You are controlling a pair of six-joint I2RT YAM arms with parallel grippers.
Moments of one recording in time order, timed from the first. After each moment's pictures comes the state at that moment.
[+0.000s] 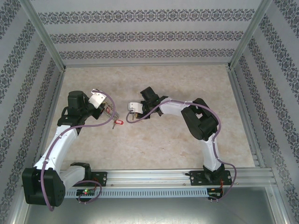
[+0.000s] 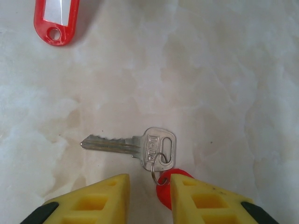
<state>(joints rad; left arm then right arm) -0.02 1.06 0.76 -0.28 0.34 0.55 0.66 2.12 1.39 -0.24 -0.36 -0.88</state>
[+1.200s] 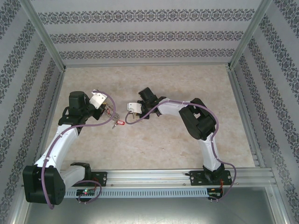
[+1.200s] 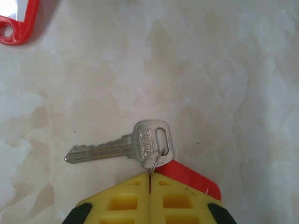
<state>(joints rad) -0.02 1.08 0.75 -0.28 0.35 0.54 0.68 2.15 1.41 -0.21 -0.27 -0.90</state>
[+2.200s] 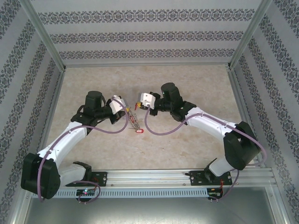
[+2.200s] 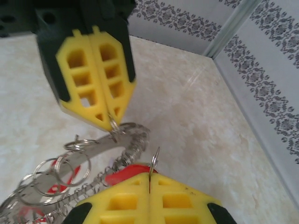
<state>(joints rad) -0.28 1.17 0.76 -0.16 0.61 0.61 0.65 1.52 1.03 0.04 -0.53 -0.65</state>
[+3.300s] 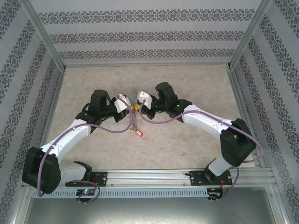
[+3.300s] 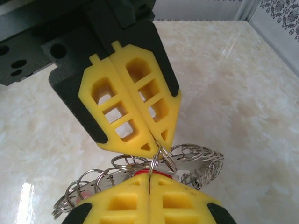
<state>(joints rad) -0.34 1.23 0.79 -0.12 0.54 0.59 0.68 1.58 1.11 -0.10 -0.55 -0.43</state>
